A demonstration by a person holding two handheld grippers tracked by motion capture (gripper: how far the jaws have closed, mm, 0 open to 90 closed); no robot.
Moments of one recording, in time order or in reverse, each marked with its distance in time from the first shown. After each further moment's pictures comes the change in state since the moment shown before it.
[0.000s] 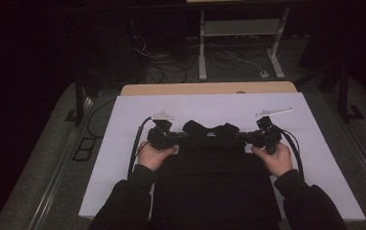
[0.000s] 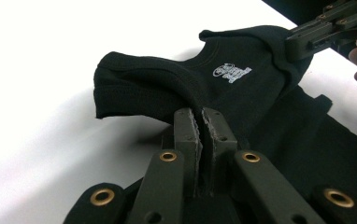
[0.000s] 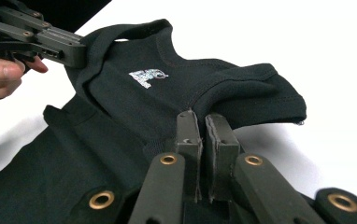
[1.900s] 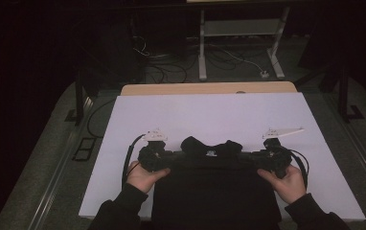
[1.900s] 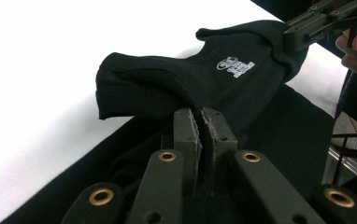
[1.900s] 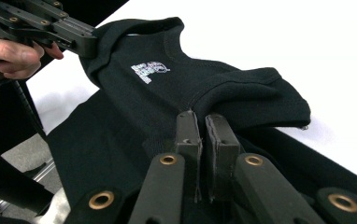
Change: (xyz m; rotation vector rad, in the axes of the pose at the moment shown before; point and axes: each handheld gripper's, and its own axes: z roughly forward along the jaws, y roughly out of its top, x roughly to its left) left arm -0.043 -0.036 -0.042 0.014 -0.052 0.041; right arm 0.049 -0.041 -0.037 0.017 0.055 -0.041
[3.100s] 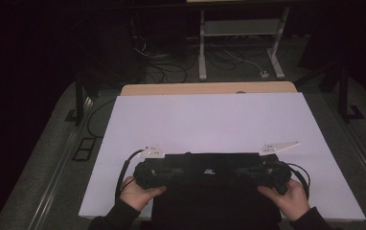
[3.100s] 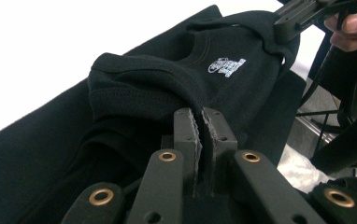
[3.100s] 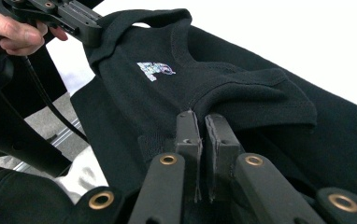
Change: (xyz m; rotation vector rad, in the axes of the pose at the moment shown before) left arm -0.024 -0.030 -0.013 0.068 -0.049 0.010; right arm 0.028 -0.024 -0.001 0.079 0.037 -0.046
